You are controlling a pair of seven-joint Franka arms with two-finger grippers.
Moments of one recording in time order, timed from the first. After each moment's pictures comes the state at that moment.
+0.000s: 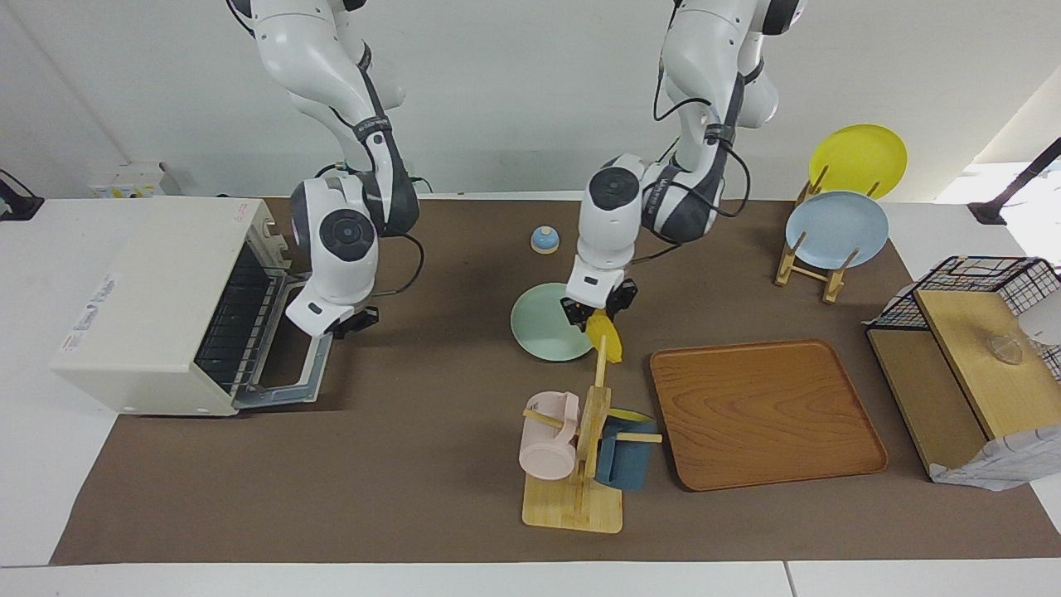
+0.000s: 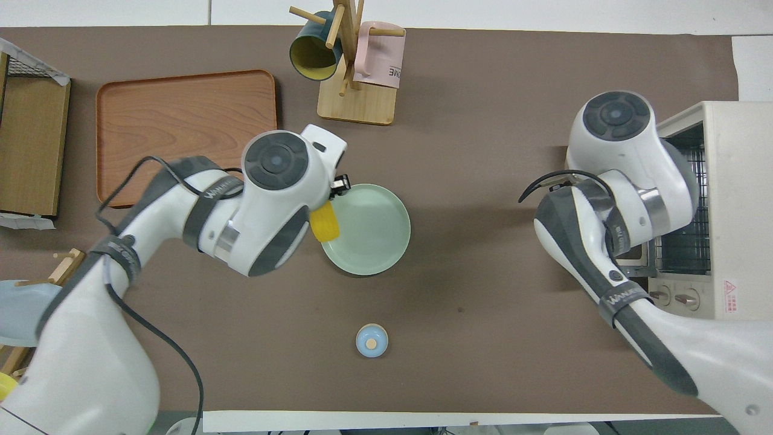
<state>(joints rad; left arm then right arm) -0.60 0.27 0.05 -1.88 0.03 2.17 -0.73 0.08 0.17 0.07 -1.93 -0.32 1.88 0.07</state>
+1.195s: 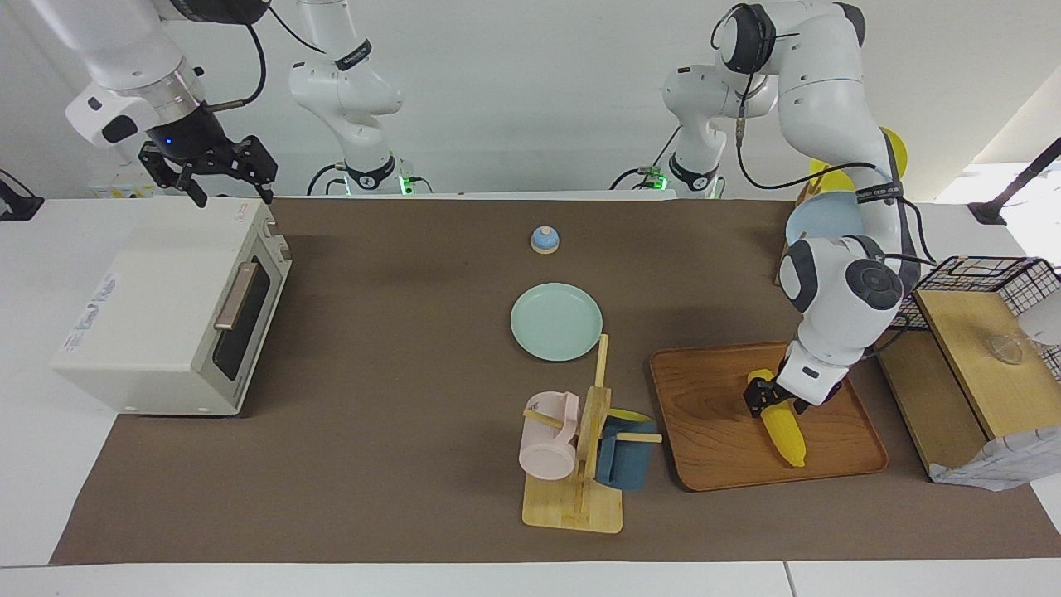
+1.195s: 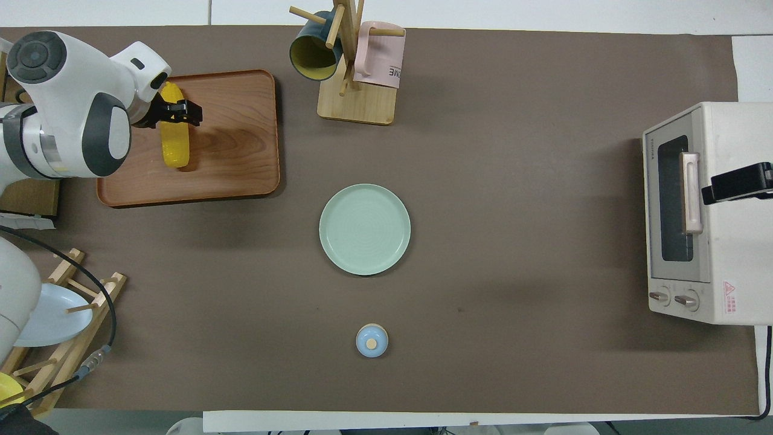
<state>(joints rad) -0.18 0.45 0.06 -1.68 -0.02 2.24 -0.08 -0.10 -0.09 0.03 -1.63 0.02 1.47 -0.11</state>
